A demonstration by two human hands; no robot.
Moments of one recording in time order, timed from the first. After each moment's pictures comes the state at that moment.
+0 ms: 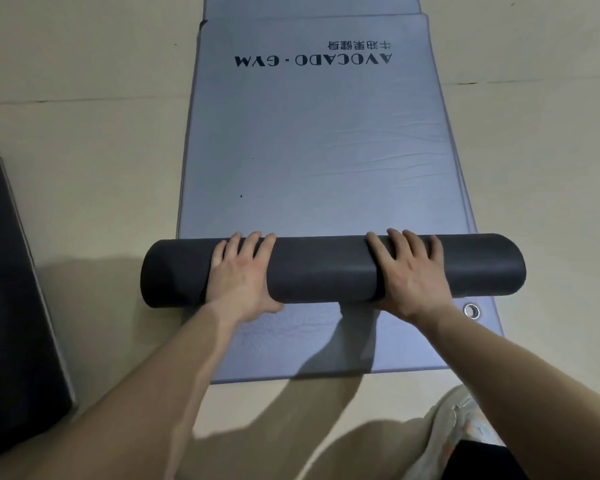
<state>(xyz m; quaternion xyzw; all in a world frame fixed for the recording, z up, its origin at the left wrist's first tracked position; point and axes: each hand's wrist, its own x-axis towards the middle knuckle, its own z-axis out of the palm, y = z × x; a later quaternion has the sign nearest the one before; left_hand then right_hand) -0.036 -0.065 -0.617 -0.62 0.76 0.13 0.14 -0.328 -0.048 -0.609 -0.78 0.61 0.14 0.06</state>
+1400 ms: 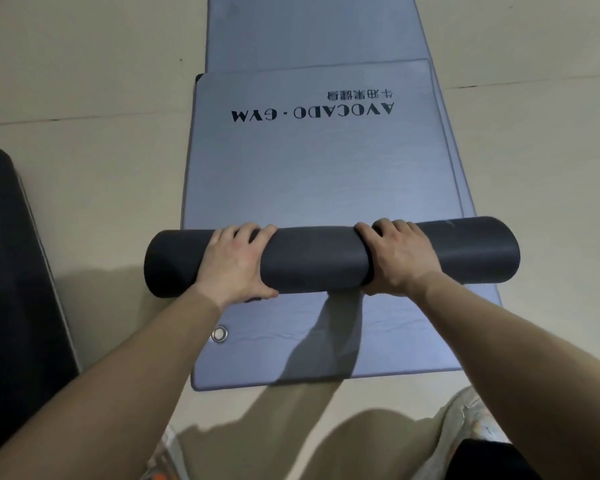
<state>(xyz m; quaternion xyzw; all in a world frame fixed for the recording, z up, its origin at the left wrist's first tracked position) -0.008 -0.096 -0.593 -0.57 0.81 0.08 0.13 -0.304 -0.092 -0.590 -0.78 0.59 0.15 0.11</state>
